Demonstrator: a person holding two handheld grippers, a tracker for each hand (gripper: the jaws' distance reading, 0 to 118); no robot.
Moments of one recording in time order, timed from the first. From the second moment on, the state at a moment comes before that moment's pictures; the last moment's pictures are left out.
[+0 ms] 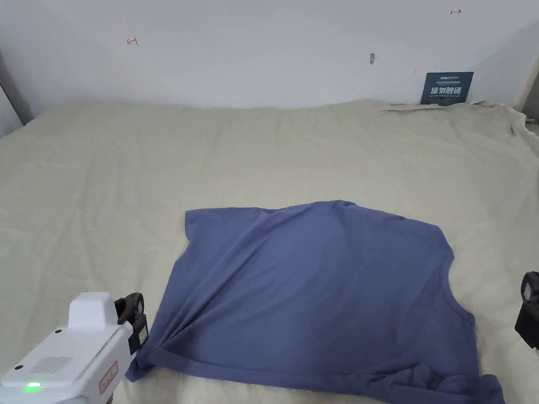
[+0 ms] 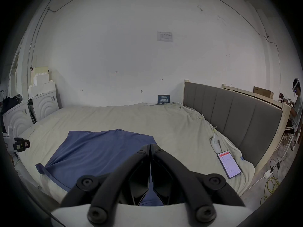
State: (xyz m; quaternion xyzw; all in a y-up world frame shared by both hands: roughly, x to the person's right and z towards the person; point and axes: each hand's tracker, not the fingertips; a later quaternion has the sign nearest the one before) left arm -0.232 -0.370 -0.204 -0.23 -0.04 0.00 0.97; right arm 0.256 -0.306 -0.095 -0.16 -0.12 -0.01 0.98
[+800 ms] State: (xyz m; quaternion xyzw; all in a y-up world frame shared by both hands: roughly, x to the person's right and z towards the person) left arm -0.266 -0.458 -0.265 -0.48 -0.01 0.02 0.88; right arm 0.261 -0.329 -0.108 -0.21 -0.11 -0.04 0.97
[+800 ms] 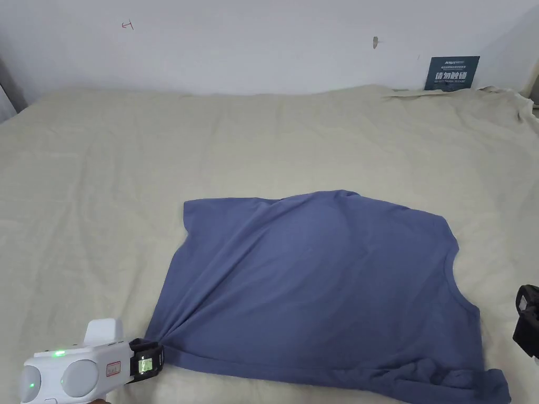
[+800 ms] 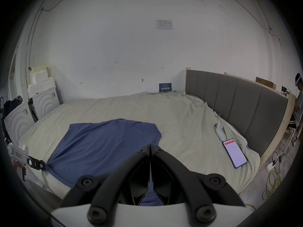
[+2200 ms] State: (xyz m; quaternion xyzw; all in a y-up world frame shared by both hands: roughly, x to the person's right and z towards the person) left arm -0.258 -0.429 -0.259 -0.44 -0.05 0.04 0.90; right arm 0.273 -0.426 -0.127 -0.40 -0.06 -0.08 0.91
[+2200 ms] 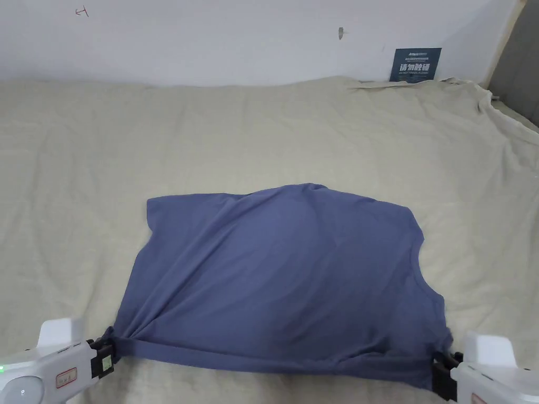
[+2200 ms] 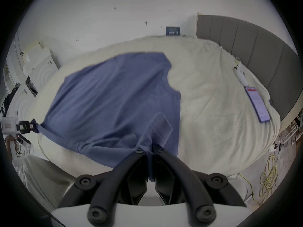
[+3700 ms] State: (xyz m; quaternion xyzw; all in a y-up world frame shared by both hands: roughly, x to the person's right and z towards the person) left arm -0.224 -0.460 -0.437 -0.47 -0.05 -0.03 0.88; right arm 0.301 -0.443 -0.355 -0.42 -0.09 -0.02 0.90
